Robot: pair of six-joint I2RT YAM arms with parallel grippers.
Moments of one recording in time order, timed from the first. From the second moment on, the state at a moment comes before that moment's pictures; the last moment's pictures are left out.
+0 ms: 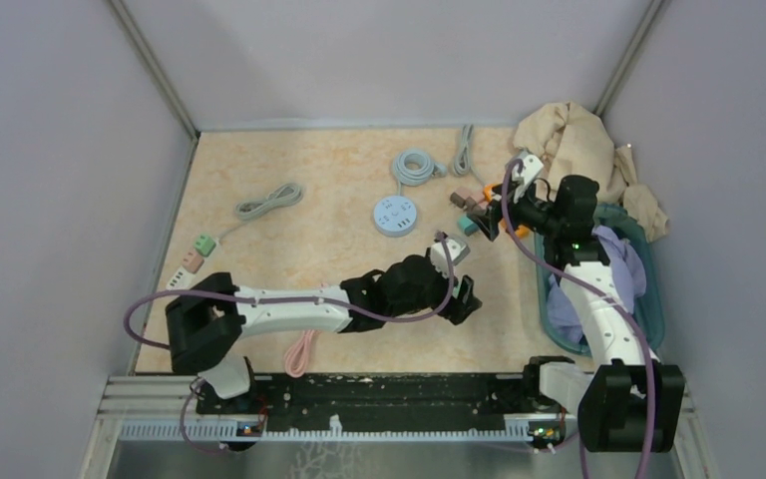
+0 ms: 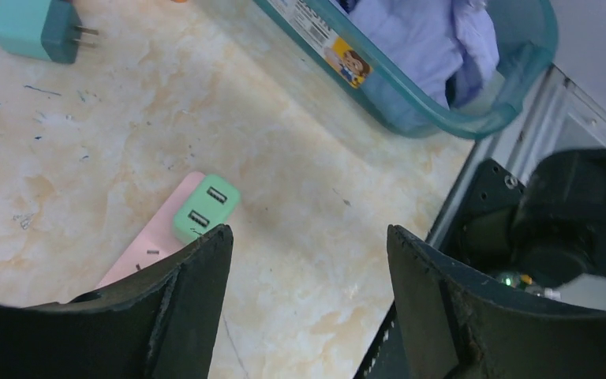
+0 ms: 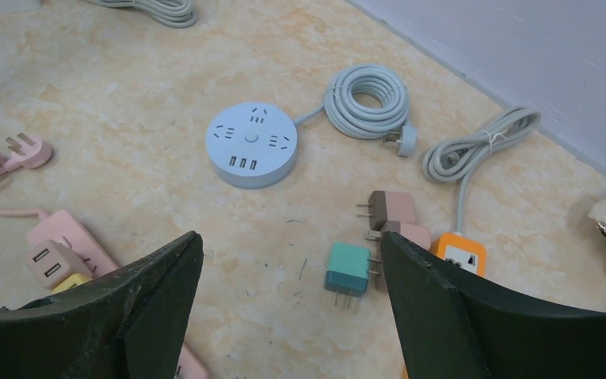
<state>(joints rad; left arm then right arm) -1.24 1.69 1.06 0.26 -0.17 -0.42 -0.01 1.07 0.78 0.01 -0.78 -0.28</state>
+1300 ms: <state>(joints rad) -0.95 1.19 0.31 0.63 0.18 0.28 -0.01 1.11 0.68 -0.45 -1.26 -1.12</state>
